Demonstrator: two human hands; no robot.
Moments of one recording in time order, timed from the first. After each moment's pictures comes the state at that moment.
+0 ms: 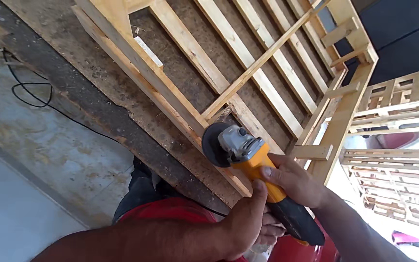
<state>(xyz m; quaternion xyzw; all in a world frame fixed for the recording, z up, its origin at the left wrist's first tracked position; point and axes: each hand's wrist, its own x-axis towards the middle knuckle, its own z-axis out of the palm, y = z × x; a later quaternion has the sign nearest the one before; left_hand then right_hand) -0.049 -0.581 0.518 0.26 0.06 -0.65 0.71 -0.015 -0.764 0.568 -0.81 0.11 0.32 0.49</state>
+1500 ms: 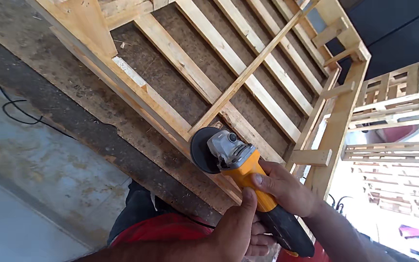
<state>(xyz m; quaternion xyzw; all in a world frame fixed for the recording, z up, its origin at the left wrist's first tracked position) -0.023 -0.582 0.515 0.27 0.11 -0.65 0.70 0.005 -0.771 0.552 -0.76 0.11 0.32 0.56</state>
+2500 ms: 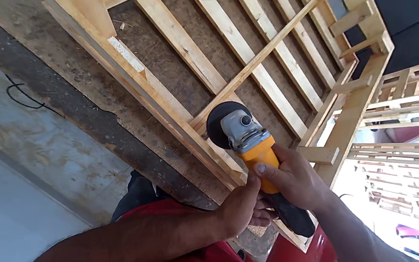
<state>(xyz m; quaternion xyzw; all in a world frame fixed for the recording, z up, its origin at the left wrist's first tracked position) -0.010 -0.615 0.488 0.26 0.03 -0.62 0.74 0.016 -0.779 0.562 -0.90 0.12 0.22 0.34</state>
